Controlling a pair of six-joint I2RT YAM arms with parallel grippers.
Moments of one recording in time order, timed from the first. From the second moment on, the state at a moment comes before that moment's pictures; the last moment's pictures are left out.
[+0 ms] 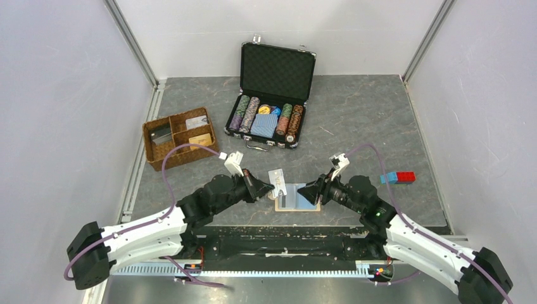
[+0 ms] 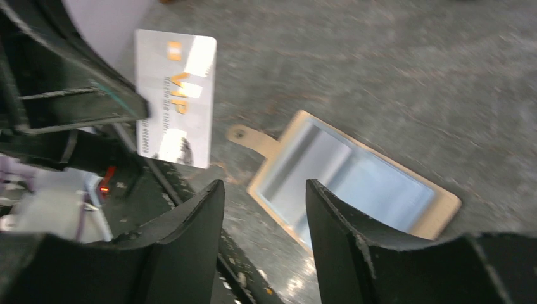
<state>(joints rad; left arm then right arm) -0.99 0.82 0.36 0.18 -0.10 -0.98 0.75 0.68 0.20 0.25 -0.19 0.56</state>
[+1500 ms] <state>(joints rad) -0.99 0.82 0.67 -0.24 0.18 -0.66 0.74 0.81 0.11 0.55 -0.85 0.54</state>
